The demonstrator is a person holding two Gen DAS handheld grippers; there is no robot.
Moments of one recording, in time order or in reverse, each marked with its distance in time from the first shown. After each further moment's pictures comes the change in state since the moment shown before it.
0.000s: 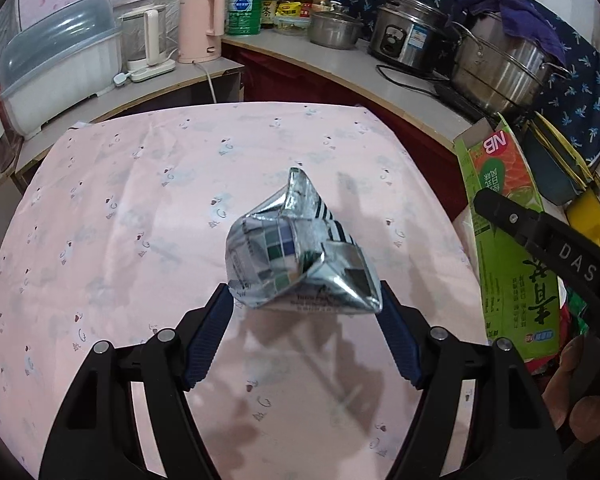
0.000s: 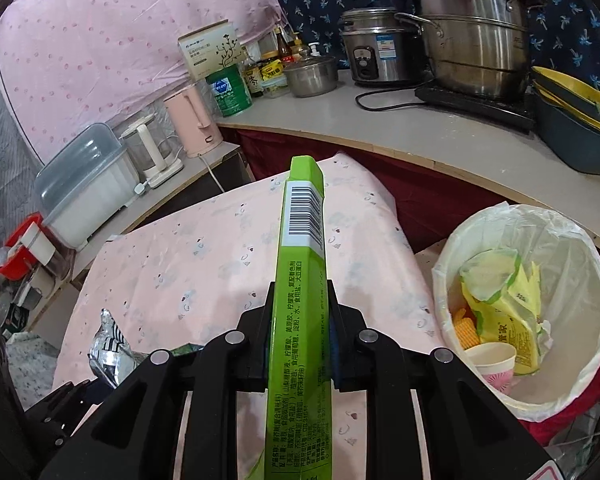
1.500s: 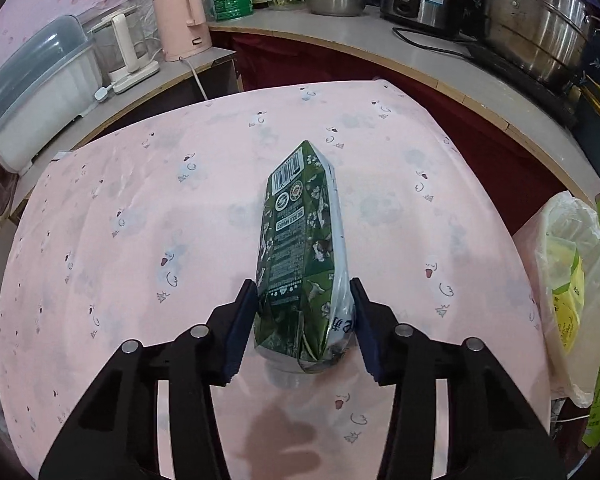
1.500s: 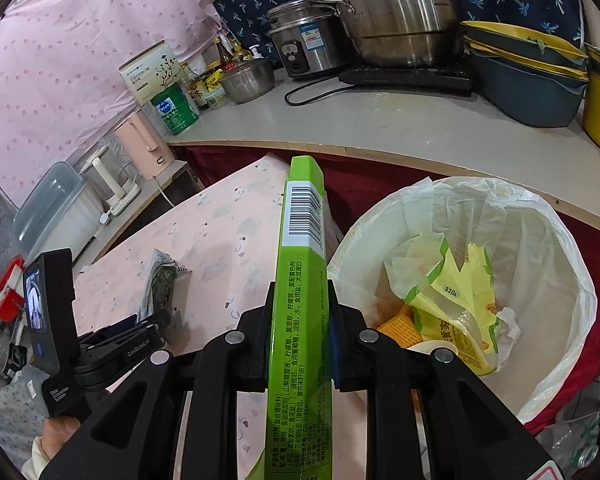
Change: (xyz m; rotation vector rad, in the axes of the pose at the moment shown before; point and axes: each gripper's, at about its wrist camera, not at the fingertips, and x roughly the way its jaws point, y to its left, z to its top) left arm 0.110 -0.033 0.052 0.069 0.084 0.154; right arm 0.010 -0.101 0.001 0.139 0.017 -0.042
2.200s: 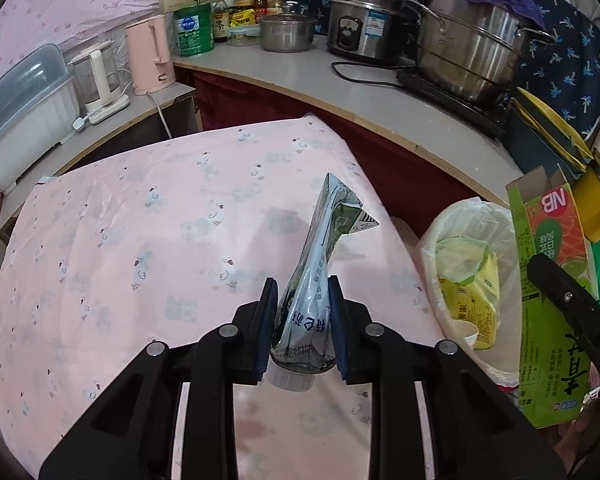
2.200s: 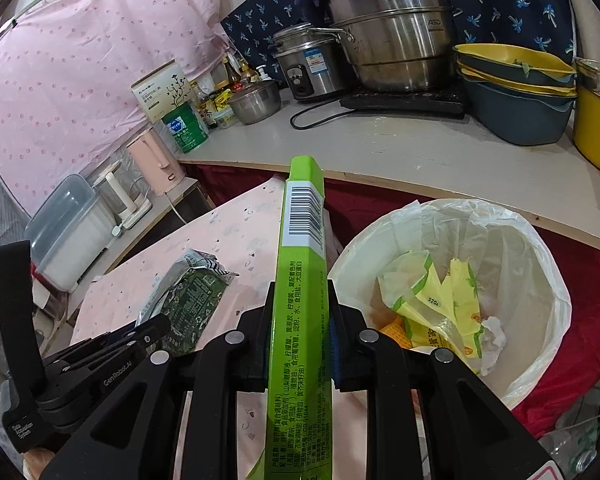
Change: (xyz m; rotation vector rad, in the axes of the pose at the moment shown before) left arm -0.084 -0.053 -0.013 0.050 -0.097 -0.130; right arm -0.045 -0.008 0.004 0.001 -0.068 0.023
